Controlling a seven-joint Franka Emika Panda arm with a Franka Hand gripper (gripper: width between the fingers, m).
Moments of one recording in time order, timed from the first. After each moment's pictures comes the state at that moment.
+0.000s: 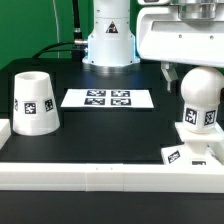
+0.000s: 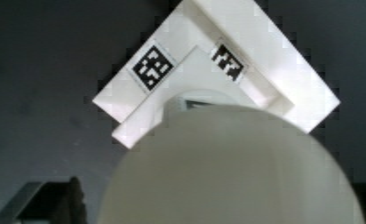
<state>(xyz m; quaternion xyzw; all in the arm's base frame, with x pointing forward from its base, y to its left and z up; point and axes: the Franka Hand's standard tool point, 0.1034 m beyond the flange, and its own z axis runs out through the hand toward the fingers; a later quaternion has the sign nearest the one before) 0.627 0.087 0.112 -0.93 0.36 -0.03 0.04</state>
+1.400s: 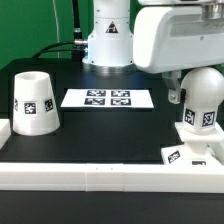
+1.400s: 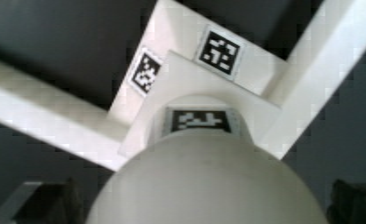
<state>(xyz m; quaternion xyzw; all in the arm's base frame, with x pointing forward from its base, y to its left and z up) 0.627 0.089 0.111 -0.96 -0.28 -0.05 -0.01</state>
